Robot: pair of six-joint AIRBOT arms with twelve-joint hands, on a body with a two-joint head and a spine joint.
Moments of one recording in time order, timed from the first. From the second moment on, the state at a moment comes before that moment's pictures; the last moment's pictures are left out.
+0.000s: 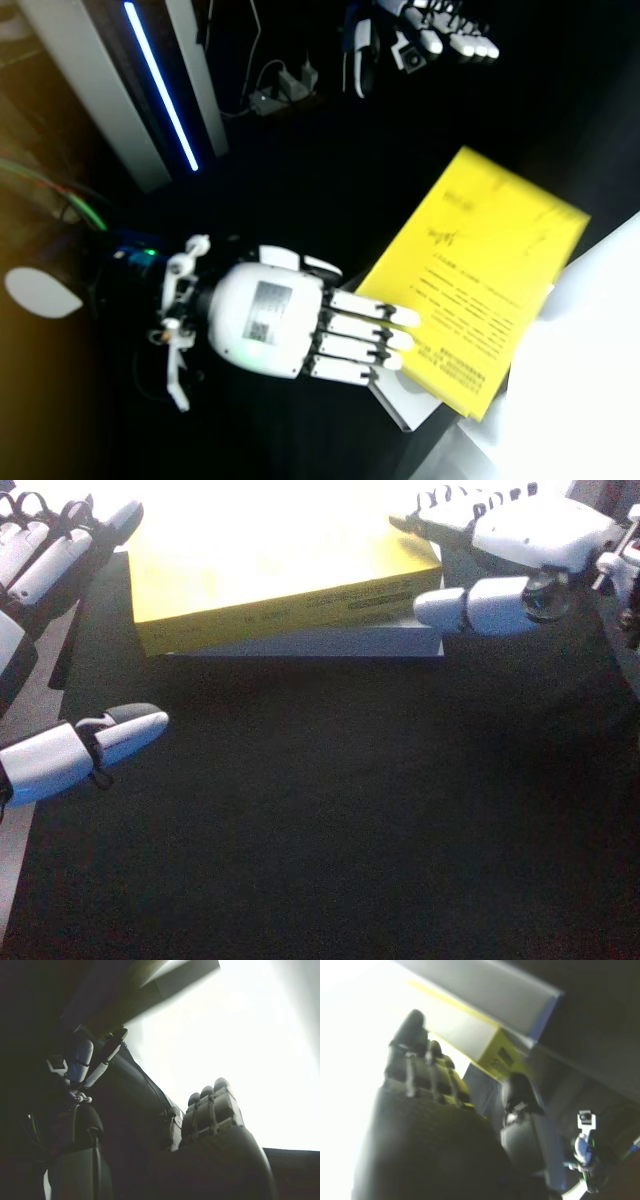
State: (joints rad) left arm 0.99 -0.80 0.76 -0.36 -1.49 1.39; right arm -0.43 -1.28 1.59 -0.35 0.48 -0.40
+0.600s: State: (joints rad) left arm 0.99 -0.80 0.76 -0.37 -1.49 1.39; right arm -0.42 -1.11 1.43 -0.44 0.67 -0.28
